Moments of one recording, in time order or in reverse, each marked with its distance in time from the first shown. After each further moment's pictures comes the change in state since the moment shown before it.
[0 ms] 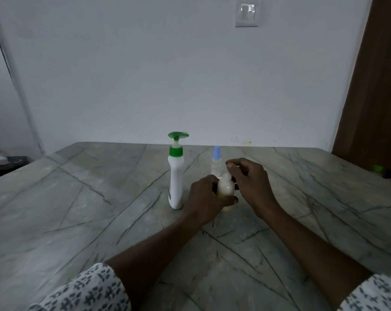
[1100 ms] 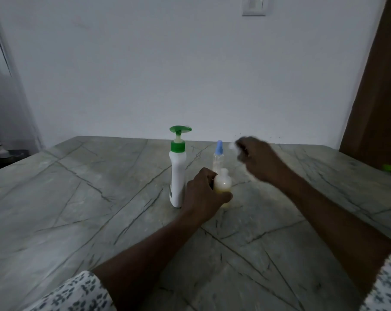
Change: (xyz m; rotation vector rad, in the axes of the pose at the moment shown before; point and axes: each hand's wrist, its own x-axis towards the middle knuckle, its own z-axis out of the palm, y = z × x) left_hand 0.000 -0.007 -0.005 -0.062 0.053 -0.110; right_hand 0.061 -0.009 -0.019 -0.613 -0.247 -0.280
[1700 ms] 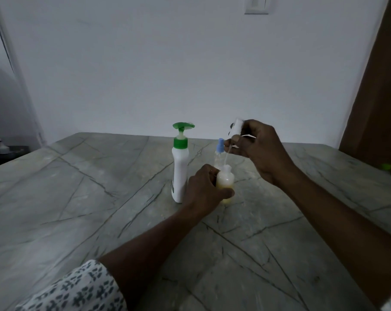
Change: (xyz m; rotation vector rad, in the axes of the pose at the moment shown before) left_hand 0.000 0.003 -0.005 -0.017 -0.031 -0.014; right_hand -0.017 -0.052 -0.021 0.912 0.135 0.161
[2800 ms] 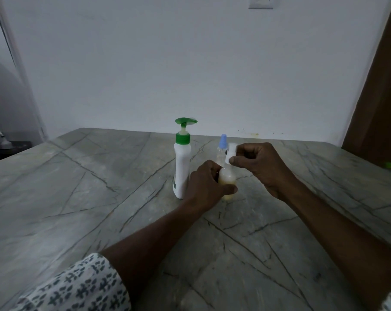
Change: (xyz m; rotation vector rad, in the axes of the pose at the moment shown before) left_hand 0.004 -0.002 0.000 0.017 -0.008 0.019; right_hand -0.019 0.029 -0.008 -0.186 -0.088 0.061
